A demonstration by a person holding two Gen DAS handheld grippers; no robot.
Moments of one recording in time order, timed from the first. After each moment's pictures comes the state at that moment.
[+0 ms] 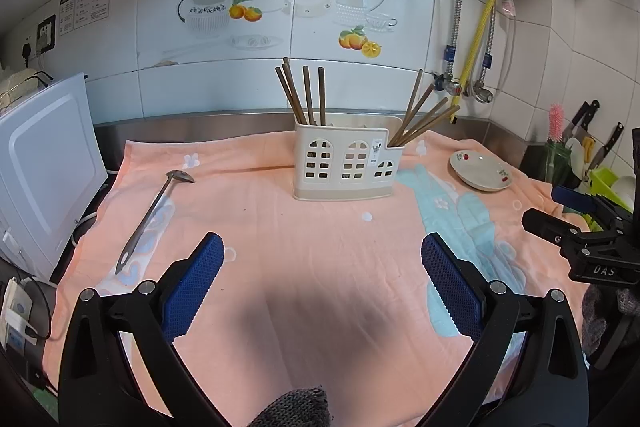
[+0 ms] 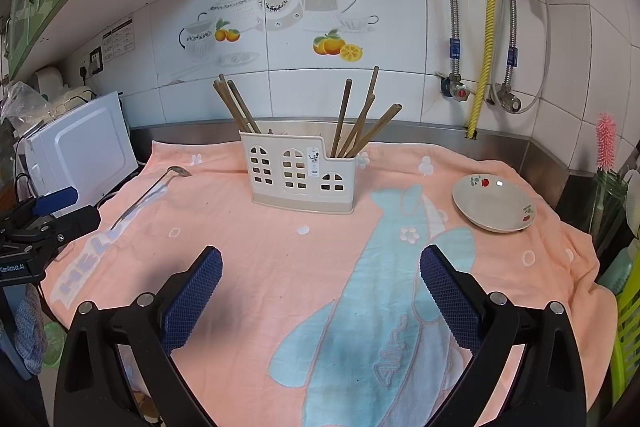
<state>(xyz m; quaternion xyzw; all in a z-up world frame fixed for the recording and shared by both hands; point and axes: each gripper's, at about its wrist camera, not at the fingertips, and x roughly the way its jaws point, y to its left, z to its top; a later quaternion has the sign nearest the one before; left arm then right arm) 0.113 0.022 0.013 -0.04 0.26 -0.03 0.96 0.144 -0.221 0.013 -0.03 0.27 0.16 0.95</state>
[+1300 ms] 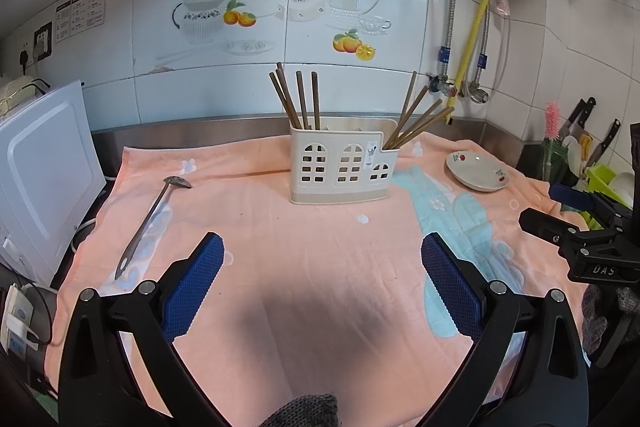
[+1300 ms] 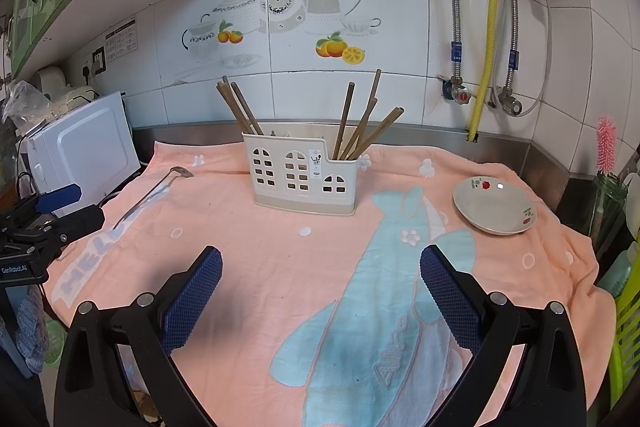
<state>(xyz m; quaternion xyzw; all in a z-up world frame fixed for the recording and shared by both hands) 0.111 0.017 0.018 -0.03 0.25 -0.04 0.97 0.142 -0.221 0.017 -0.03 0.26 0.16 0.95</state>
